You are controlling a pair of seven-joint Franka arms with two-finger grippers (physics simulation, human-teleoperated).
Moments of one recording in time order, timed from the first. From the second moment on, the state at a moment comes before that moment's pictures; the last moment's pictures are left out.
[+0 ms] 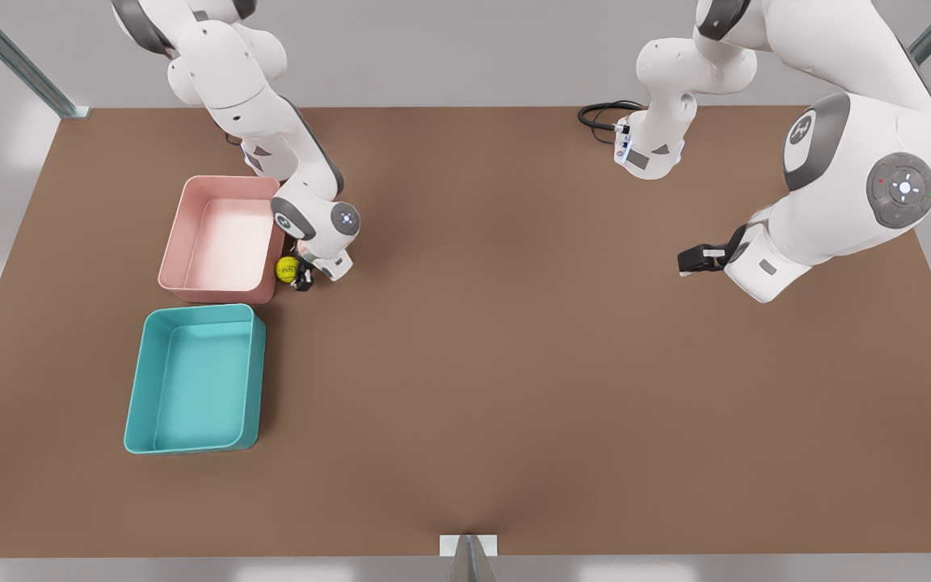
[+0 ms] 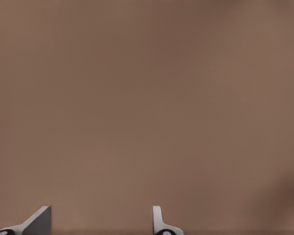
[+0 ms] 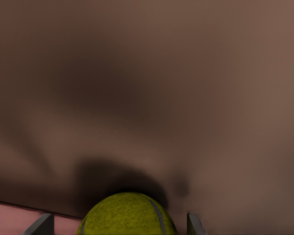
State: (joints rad) left arm -0.10 0.32 -0.10 -1.13 -0.10 1.26 -0.28; right arm 0.46 0.28 0.04 -2.52 -0.71 2.29 -0.60
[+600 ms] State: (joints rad) left arm -0.10 0.32 -0.10 -1.13 -0.10 1.26 -0.29; right arm 0.43 0.31 0.03 -2.51 -0.74 2.29 -0.59
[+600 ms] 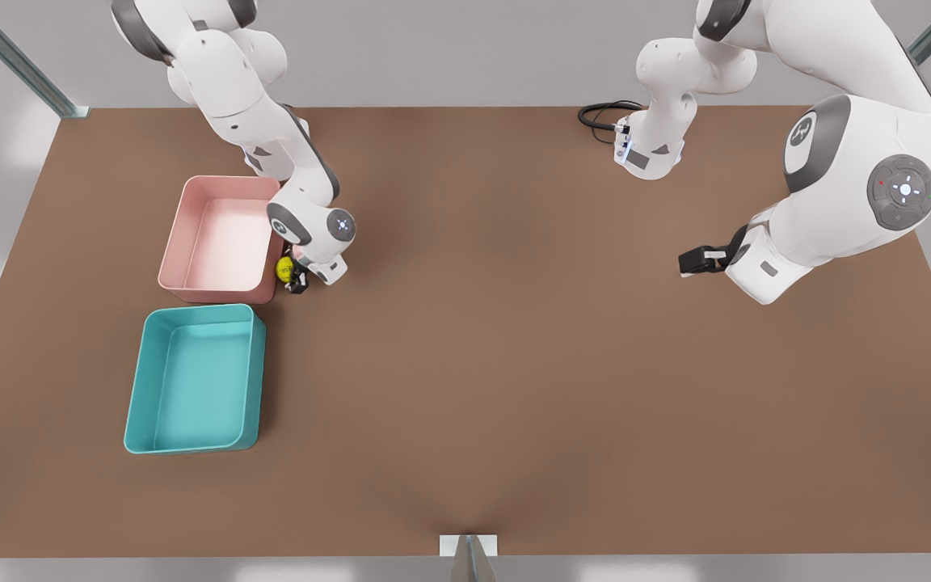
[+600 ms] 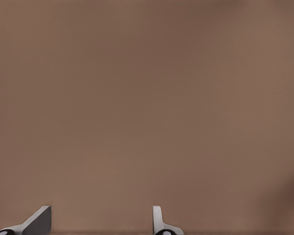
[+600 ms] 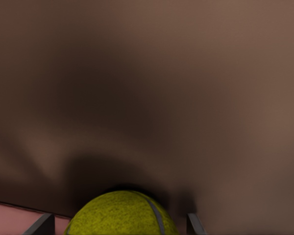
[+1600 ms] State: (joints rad) left arm -0.09 0.32 -0.10 -1.13 -0.10 1.26 -0.29; right arm 0.11 0.28 -0.03 -2.01 -0.45 2.04 -0.75
